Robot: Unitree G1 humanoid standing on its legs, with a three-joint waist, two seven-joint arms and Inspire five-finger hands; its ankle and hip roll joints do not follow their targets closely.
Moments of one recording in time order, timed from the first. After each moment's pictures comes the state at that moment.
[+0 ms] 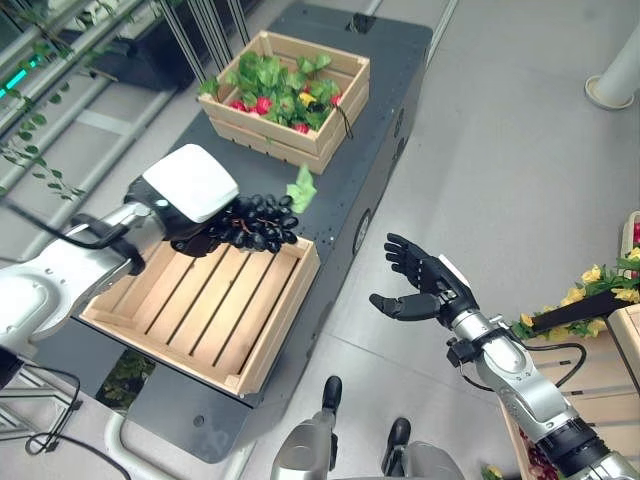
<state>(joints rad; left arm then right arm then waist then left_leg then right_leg) -0.64 1.42 -0.55 -0.09 0.95 -0.15 -0.03 -0.16 -0.58 0.43 0.04 0.49 -0.12 0.02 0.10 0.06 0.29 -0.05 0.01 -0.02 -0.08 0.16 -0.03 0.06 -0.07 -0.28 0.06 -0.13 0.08</state>
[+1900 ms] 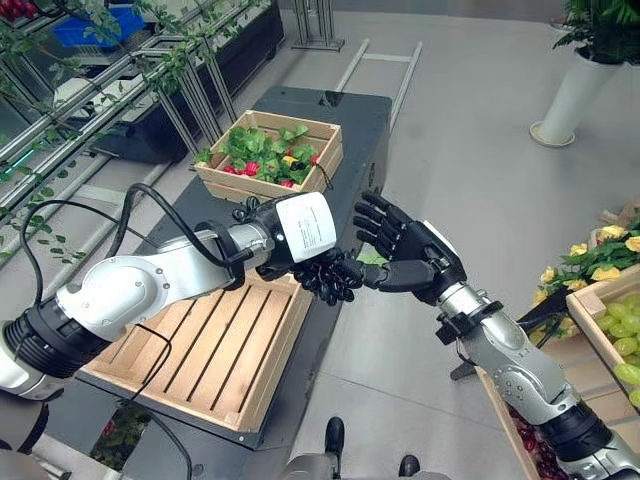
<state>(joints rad) -0.78 1.18 -0.66 -0.30 1.15 -0.32 -0.33 -0.23 -0.59 0.41 -0.22 0.83 0.03 0.04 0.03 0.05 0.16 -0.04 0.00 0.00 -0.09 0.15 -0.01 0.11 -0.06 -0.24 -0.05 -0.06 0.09</state>
